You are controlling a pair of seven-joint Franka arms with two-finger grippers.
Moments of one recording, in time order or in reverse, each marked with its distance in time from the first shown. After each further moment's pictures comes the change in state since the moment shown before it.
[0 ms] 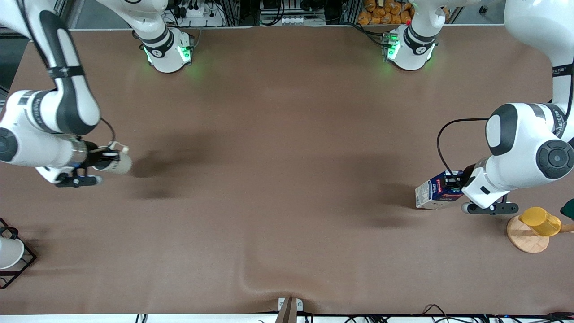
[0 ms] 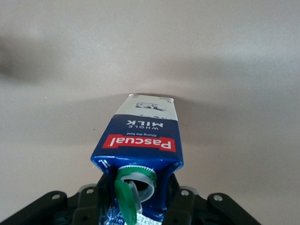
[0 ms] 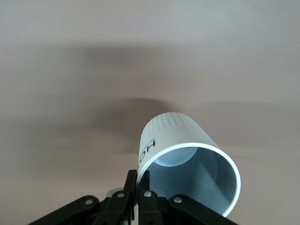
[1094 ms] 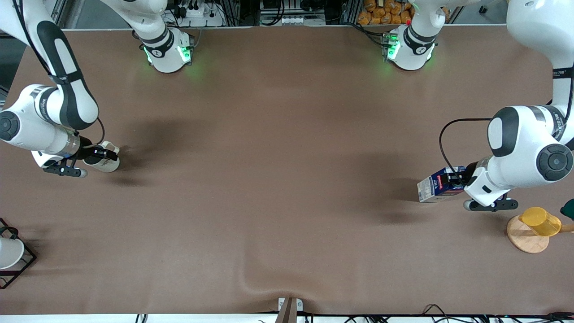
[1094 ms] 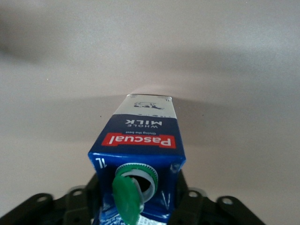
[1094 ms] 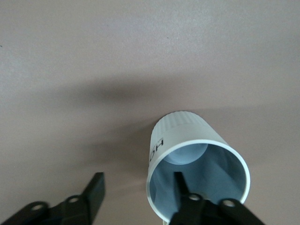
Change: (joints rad) left arm 0.030 0.001 0.004 -0.054 -0.001 0.000 0.000; right arm -0.192 -0.017 -0.085 -0.317 -0.061 0.416 0.020
